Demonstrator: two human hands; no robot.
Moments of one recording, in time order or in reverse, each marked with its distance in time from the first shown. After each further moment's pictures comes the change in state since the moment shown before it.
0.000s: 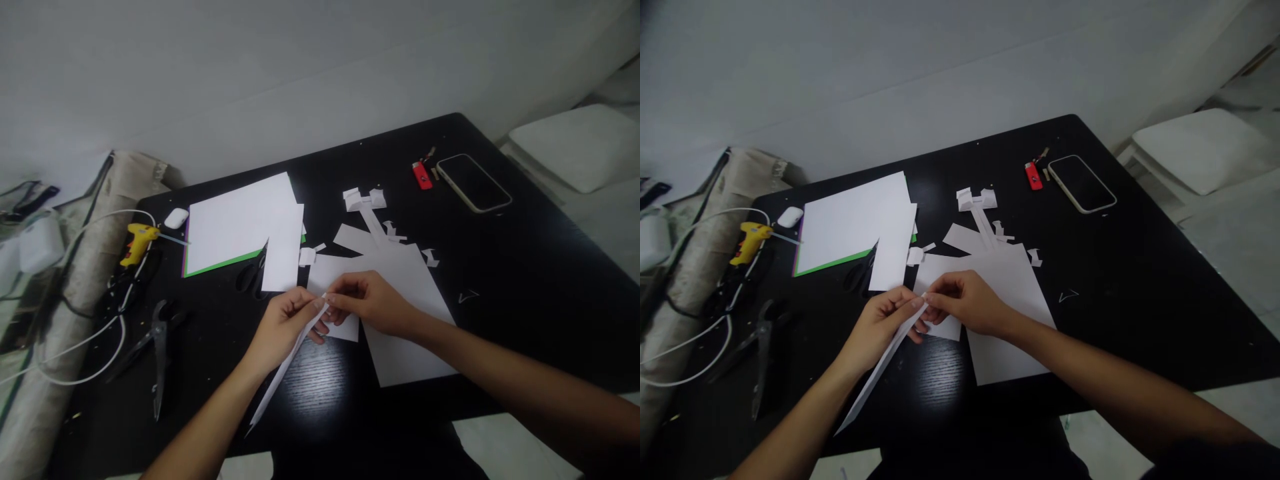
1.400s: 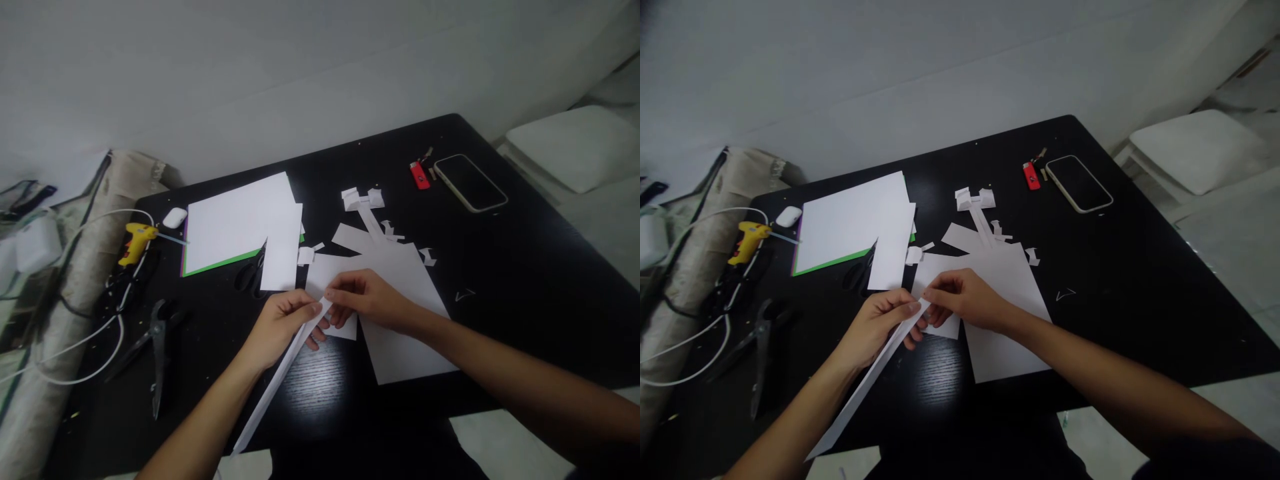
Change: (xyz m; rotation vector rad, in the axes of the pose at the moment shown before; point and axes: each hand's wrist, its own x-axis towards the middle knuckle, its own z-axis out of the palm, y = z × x) left_hand -0.001 -0.001 -0.007 -0.077 -0.060 -0.104; right_hand 0.001 -0.007 -0.003 0.022 -0.058 0.081
